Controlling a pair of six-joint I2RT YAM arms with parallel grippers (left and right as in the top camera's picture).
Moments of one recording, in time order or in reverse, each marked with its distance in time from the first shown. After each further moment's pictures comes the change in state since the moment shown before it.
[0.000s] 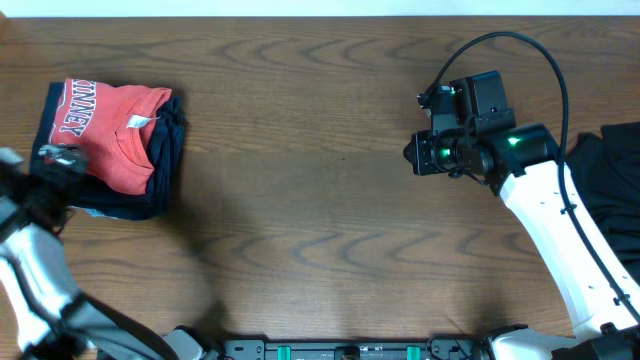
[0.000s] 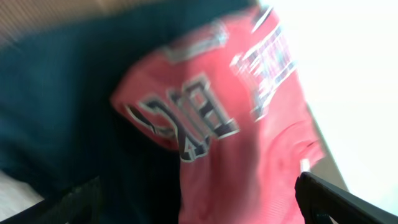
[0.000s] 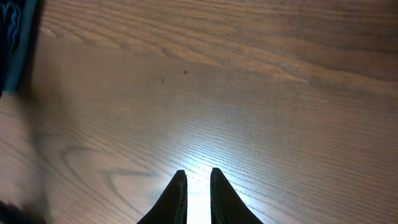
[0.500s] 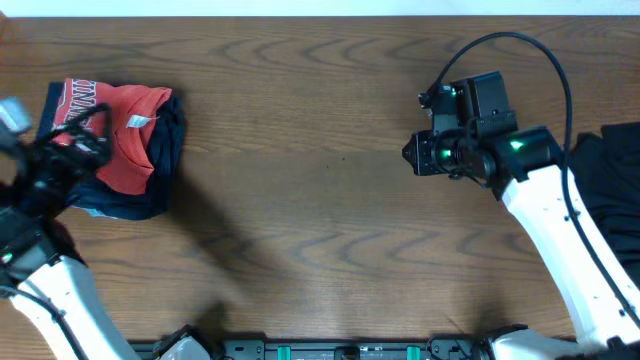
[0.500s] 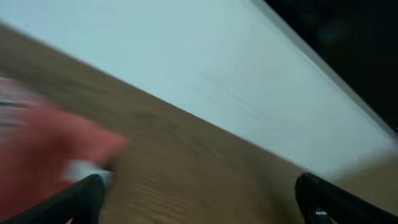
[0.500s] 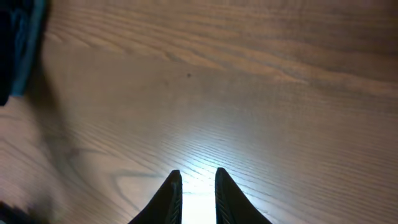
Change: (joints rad) left arm -0.153 -0.301 0.035 0.055 0.459 0.082; right arm 0.017 -0.052 -0.001 0.000 0.015 0.028
